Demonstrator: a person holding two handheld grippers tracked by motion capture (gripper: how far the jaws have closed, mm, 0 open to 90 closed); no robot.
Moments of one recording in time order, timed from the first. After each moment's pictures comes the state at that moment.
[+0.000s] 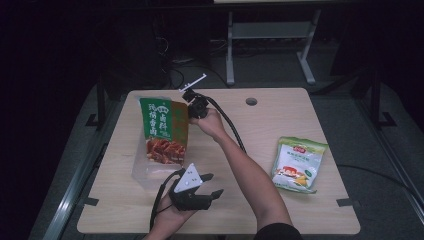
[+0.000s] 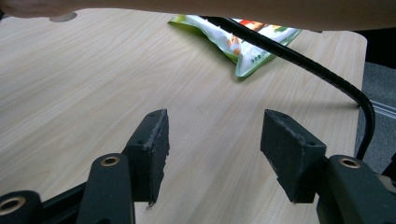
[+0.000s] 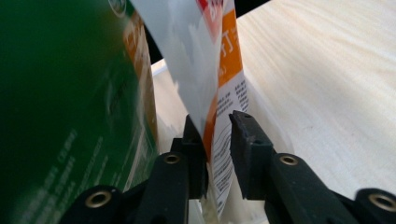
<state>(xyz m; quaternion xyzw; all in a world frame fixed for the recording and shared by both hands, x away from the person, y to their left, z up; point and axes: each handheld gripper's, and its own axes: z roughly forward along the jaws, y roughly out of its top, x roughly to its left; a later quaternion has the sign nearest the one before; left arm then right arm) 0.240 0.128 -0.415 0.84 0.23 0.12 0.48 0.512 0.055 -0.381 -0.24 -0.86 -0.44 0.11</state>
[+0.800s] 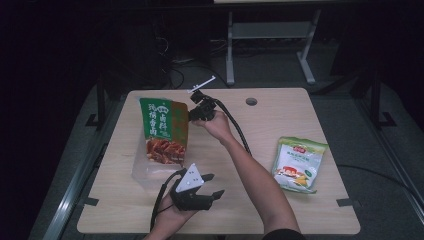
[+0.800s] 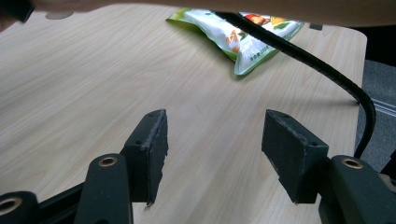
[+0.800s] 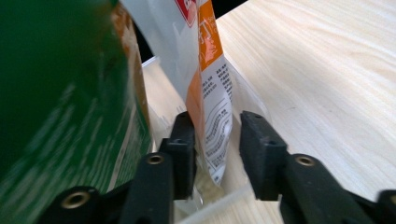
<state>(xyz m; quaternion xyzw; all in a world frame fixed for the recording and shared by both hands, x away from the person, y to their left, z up) 0.241 0.126 -0.416 0.84 0.23 0.12 0.48 0.505 0.029 -0.382 -0.26 -0.85 -0.45 0.09</state>
